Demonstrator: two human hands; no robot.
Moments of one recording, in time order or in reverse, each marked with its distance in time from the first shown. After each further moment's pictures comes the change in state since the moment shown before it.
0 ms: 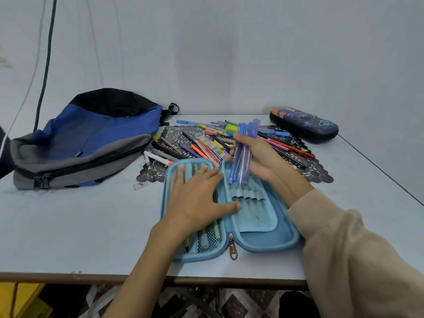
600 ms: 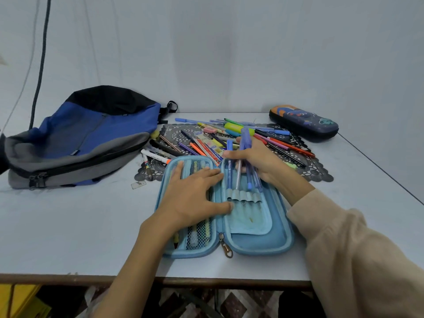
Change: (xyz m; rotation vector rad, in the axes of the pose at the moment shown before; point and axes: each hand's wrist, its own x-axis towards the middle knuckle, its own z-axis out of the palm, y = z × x) left_hand 0.002 -0.012 -0.009 -0.040 -0.075 0.056; right_hand 0.000 0.006 -0.009 -0.581 0.046 -0.038
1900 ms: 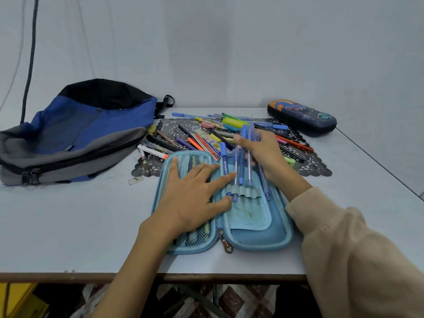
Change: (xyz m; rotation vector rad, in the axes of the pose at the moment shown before) left_hand -0.003 -0.001 0.011 0.263 0.011 0.063; right_hand 0.003 0.014 -0.008 -0.038 0.228 -0.208
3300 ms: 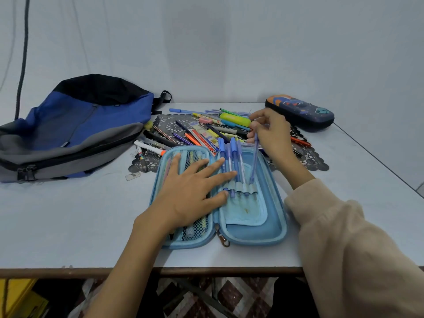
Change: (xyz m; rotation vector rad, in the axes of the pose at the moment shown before) left_hand -0.003 -0.001 -0.003 -0.052 -0.029 0.058; right_hand 0.010 -0.008 -0.020 -0.181 0.143 -0.237
